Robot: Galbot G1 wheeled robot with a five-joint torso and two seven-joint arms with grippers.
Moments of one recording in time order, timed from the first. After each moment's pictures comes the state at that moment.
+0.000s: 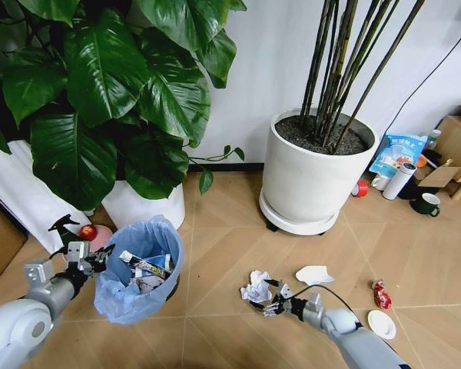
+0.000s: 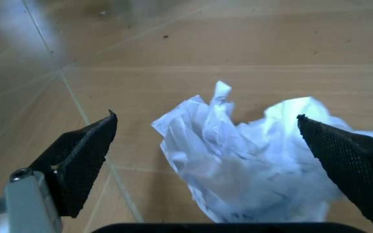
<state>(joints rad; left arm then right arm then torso) 1.54 -0.78 -0.72 -1.95 -0.91 0.37 -0.03 -0.93 1.23 0.08 0.85 0.25 0.36 -0.77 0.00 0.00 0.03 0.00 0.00</state>
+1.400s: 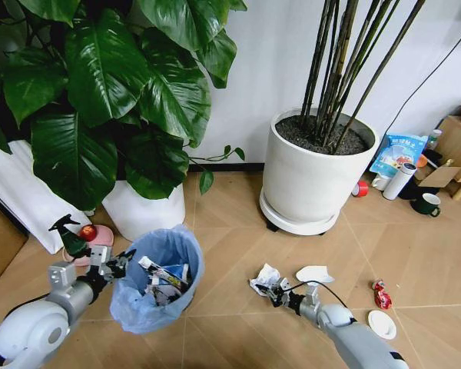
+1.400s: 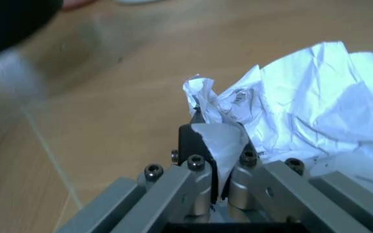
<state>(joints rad) 1.52 -0.72 -0.55 -2.02 -0.90 0.36 -0.04 -0.93 1.16 0.07 0.86 0.47 0.32 -0.74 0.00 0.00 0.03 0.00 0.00</state>
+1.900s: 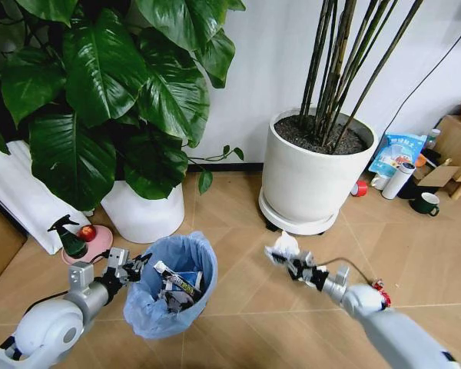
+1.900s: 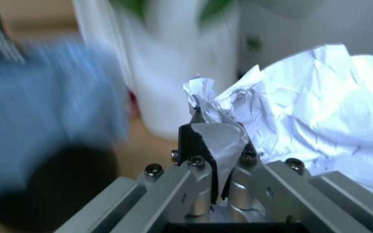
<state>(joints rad) 1.42 -0.70 -0.43 -1.98 -0.91 0.35 -0.04 -0.92 0.92 0.01 1.34 0.78 0.33 -0.73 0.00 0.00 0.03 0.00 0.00</state>
